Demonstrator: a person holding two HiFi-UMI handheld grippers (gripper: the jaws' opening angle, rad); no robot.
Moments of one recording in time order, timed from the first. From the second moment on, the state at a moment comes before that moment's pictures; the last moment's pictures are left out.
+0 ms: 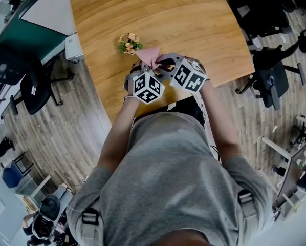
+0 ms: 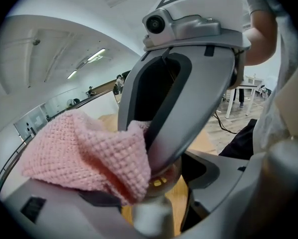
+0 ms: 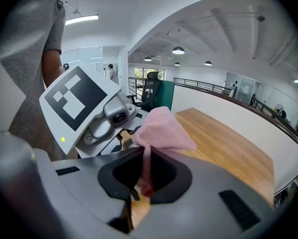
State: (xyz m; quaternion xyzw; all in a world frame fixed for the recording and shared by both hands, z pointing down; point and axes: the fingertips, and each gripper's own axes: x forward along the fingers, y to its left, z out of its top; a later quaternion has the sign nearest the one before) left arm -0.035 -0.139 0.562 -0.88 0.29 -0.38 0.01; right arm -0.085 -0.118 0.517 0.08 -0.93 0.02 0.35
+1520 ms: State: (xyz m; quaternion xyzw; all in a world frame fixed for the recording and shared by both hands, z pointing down) left arm 0.004 -0.130 0.522 -0.92 0.28 -0.28 -0.01; right arm -0.028 -0.135 0.471 0.11 -0.98 0.09 0.16
